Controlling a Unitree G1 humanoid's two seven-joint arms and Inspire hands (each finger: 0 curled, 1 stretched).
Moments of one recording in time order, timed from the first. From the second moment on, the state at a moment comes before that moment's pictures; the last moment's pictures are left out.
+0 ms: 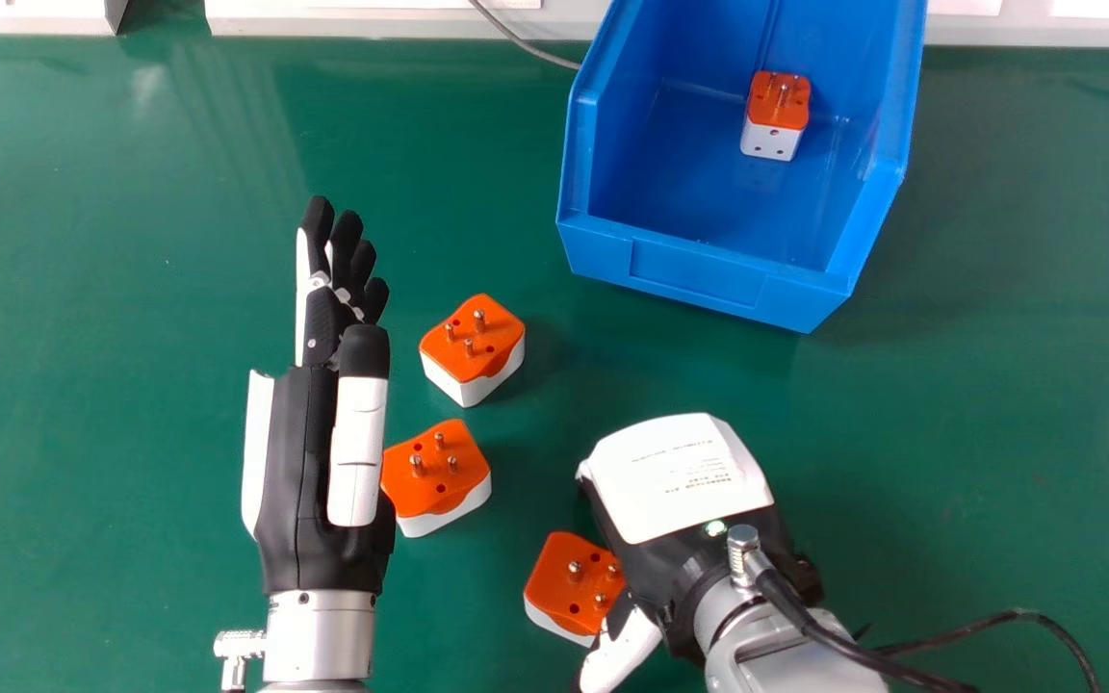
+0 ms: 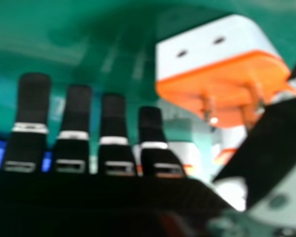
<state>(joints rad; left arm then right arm) 0.12 -0.05 -0.02 0.35 -0.12 -0.80 -0.08 0.07 -0.07 0.66 -0.28 -1.65 0.34 0.65</state>
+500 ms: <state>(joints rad) 0.10 -0.05 -0.02 0.35 -0.11 -0.80 -0.06 0.05 -0.05 0.67 -0.20 -1.53 0.34 0.48</state>
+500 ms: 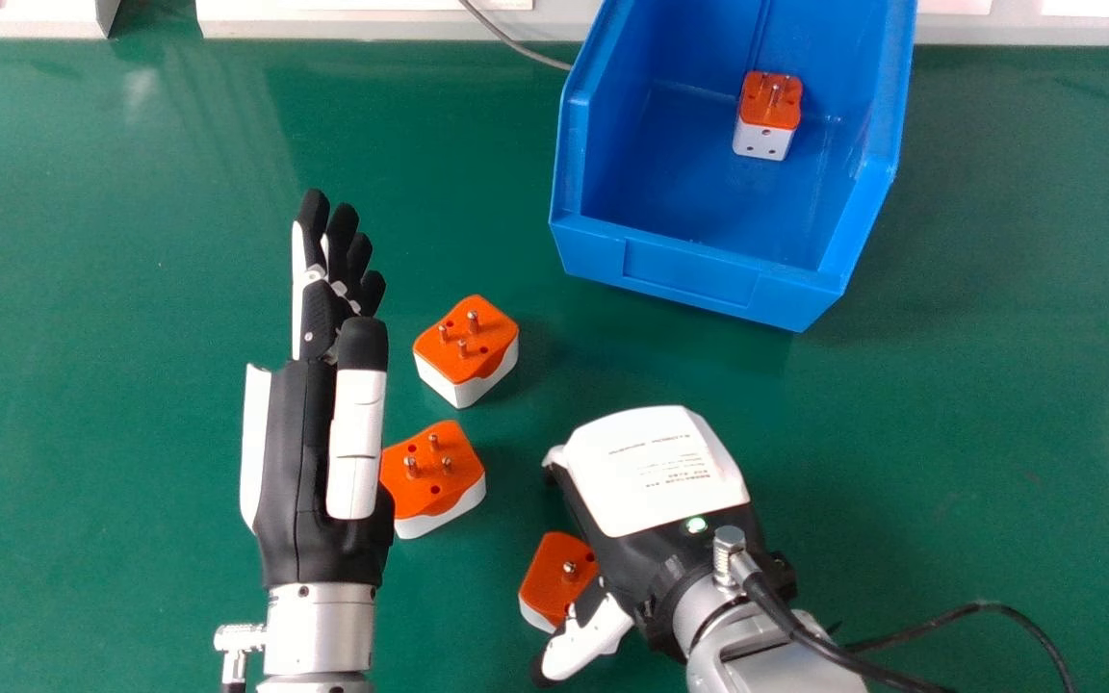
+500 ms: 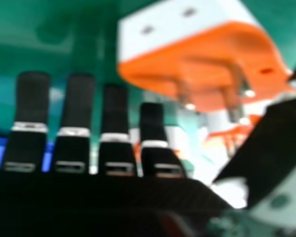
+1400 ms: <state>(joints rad) 0.09 -0.05 -0.03 0.35 -0.10 -0.80 -0.06 0.05 -0.07 0.70 -0.18 -1.37 0.34 0.39</state>
